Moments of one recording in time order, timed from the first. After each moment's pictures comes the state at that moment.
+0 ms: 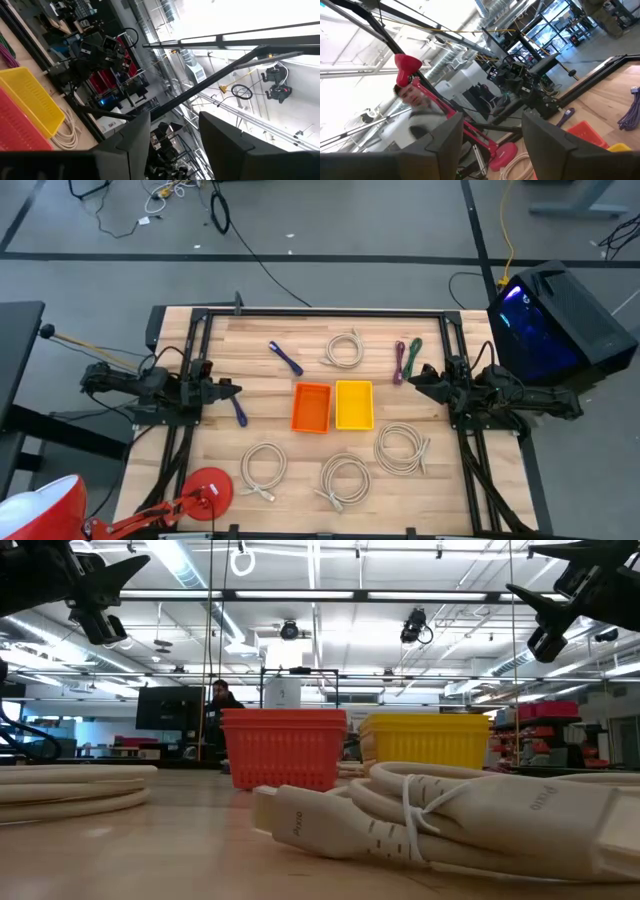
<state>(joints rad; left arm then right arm) -0.23 0.01 0.01 0.38 -0.19 -1.08 -0.05 0.01 0.02 0.30 -0.09 0.76</state>
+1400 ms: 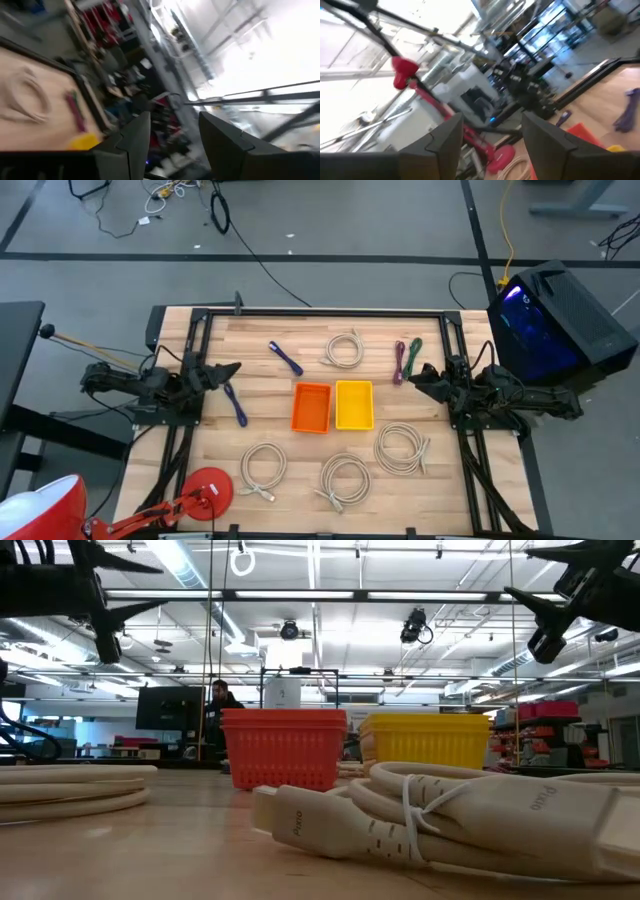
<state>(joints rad) -0.23 0.01 0.01 0.35 -0.62 -0.95 -0.05 0.01 0.02 0.30 -0.04 0.76</state>
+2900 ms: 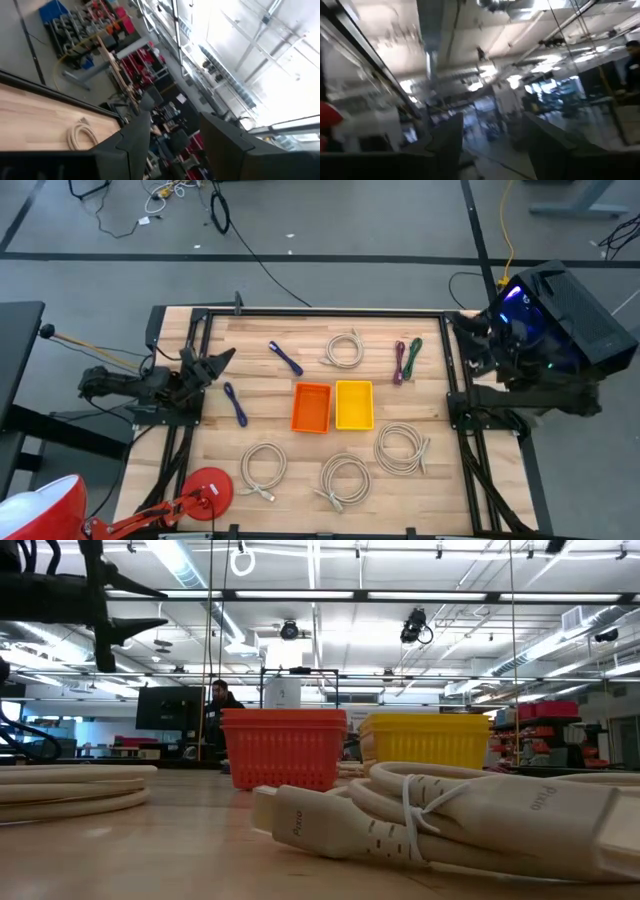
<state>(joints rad) -0.16 0.01 0.01 0.35 -0.81 -0.82 -0.09 0.34 0.63 0.18 0.29 0.11</state>
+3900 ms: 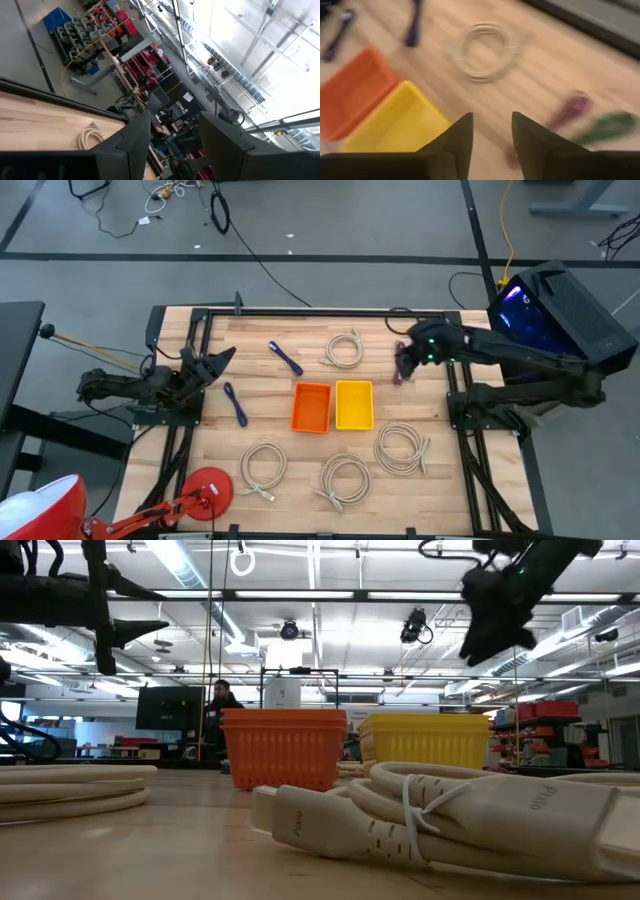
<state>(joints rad) -0.13 0.01 0.01 0.32 -0.78 -0.77 -0.36 0.98 0.85 -0.73 0.08 0.46</state>
